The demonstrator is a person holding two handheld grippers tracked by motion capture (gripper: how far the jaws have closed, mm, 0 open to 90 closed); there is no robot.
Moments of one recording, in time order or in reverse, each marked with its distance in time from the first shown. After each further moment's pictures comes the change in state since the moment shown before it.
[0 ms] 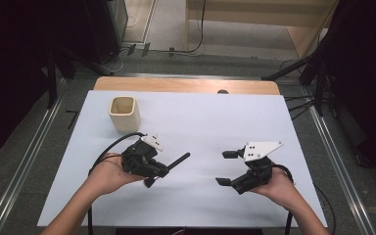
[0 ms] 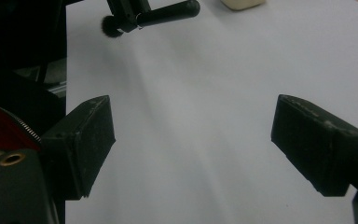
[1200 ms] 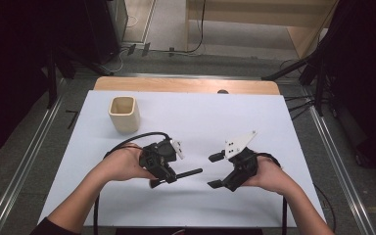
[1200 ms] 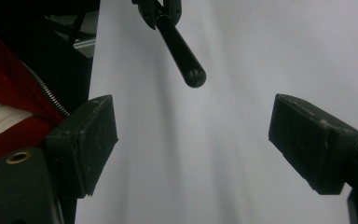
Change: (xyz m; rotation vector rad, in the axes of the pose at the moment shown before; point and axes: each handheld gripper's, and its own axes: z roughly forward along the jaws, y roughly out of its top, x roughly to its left) left arm -0.009 0.040 0.023 0.259 -0.084 0.232; right arm -0.013 0.023 0.033 0.185 0.191 -0.104
